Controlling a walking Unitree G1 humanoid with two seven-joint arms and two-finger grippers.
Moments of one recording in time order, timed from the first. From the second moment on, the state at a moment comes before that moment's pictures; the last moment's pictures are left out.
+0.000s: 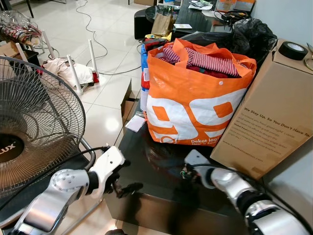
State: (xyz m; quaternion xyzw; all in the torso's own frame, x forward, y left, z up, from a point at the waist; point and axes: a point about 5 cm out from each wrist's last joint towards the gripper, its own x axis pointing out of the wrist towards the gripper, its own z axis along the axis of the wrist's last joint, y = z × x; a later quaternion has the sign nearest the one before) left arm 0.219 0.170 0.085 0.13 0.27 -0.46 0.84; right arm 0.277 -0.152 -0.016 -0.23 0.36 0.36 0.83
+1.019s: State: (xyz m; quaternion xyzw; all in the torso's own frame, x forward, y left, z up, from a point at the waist) left arm 0.198 0.176 0.088 0.12 0.30 -0.45 0.83; right arm 0.275 -0.134 -0.023 -0.25 0.35 0.31 0.85
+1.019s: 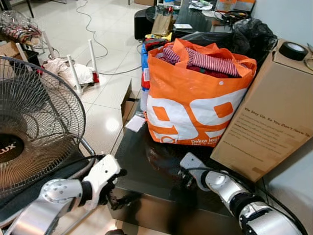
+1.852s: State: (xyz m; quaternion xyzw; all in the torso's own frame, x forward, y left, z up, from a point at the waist) left arm 0.197 0.176 0.091 0.12 0.30 -0.45 0.83; right arm 0.273 -0.129 -0.024 -0.20 0.34 0.30 0.87
